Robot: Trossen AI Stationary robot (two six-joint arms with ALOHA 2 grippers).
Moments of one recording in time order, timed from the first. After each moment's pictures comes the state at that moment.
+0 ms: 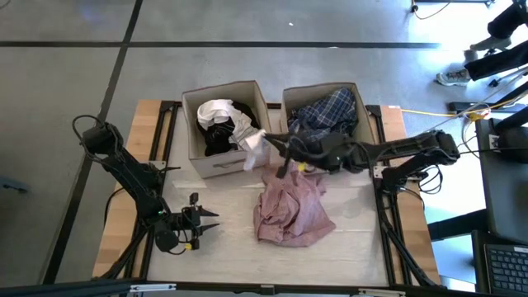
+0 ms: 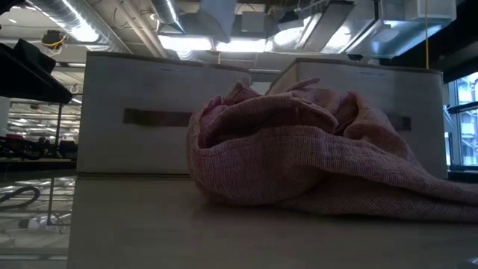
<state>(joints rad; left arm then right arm) -0.96 1.41 0.46 0.16 -0.97 -0.65 0.15 1.47 1.29 0.23 0.51 -0.31</state>
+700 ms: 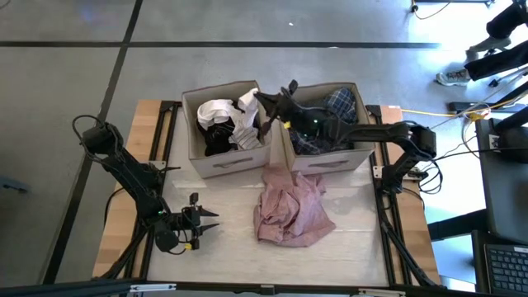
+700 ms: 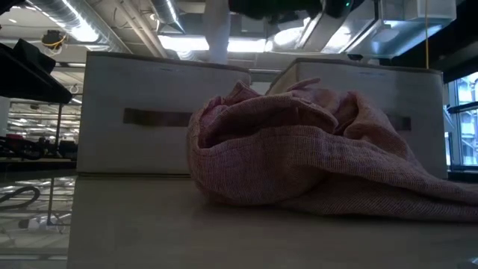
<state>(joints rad) -0.96 1.41 0.46 0.16 -0.97 -0.65 -0.19 1.66 1.29 0.61 0.29 -0.30</state>
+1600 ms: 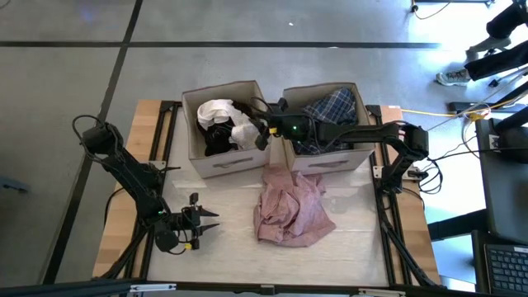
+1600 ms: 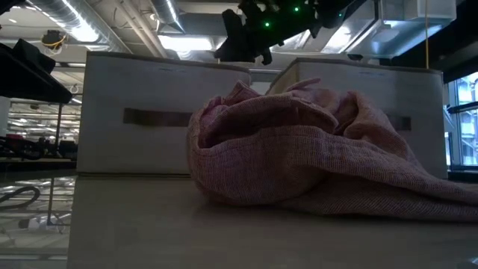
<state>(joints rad) -0.96 1.41 0.46 0.17 -0.97 -0.66 -0.20 1.73 1.28 0.25 0.26 0.00</state>
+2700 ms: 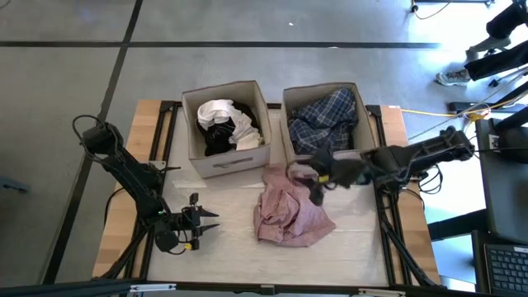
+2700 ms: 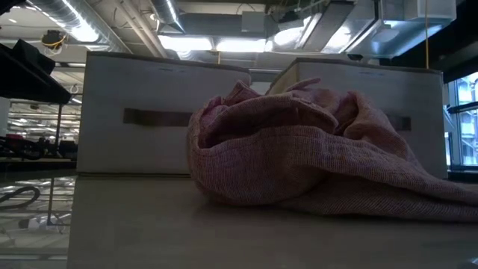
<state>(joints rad) -0.96 1.41 0.46 0.17 -0.96 -0.66 0.33 1.28 1.28 -0.58 0.47 0.37</state>
